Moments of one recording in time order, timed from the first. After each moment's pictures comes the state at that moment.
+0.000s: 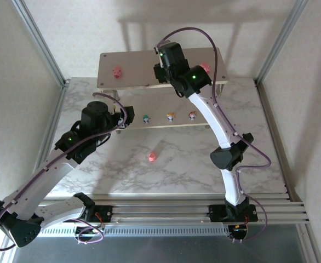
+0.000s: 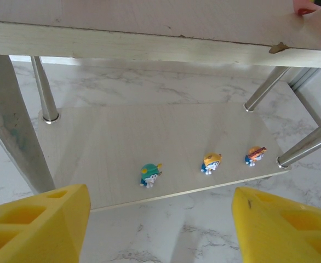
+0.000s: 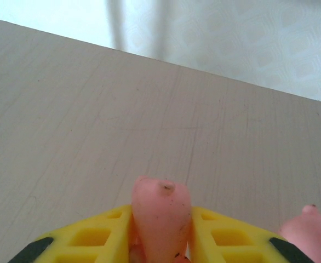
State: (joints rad) left arm -0.55 1.05 1.13 -0.46 -0.23 -0.39; right arm 0.71 2.09 2.57 -1.01 0.35 0.07
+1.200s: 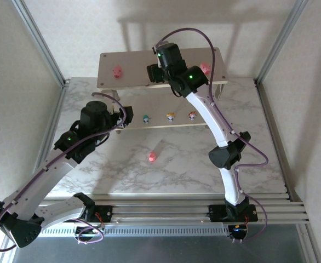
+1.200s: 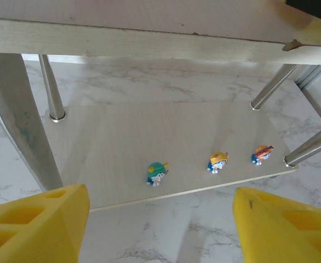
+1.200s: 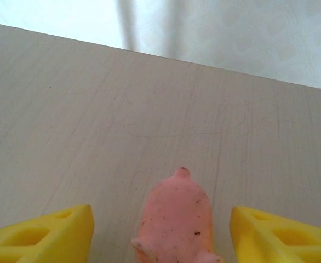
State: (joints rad) left arm -0.54 1.04 1.13 -0.48 -0.23 -0.38; right arm 0.71 2.11 2.57 -0.99 0.31 0.12
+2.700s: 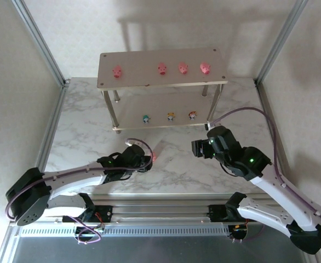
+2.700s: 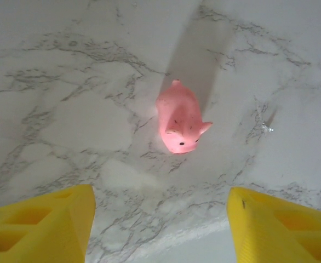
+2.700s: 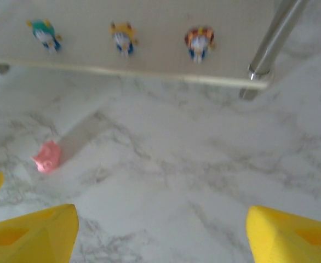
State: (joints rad) left arm -0.88 1.25 0.58 -0.22 -0.22 -0.75; right arm 0.81 0.87 0.98 -0.91 0.32 0.43
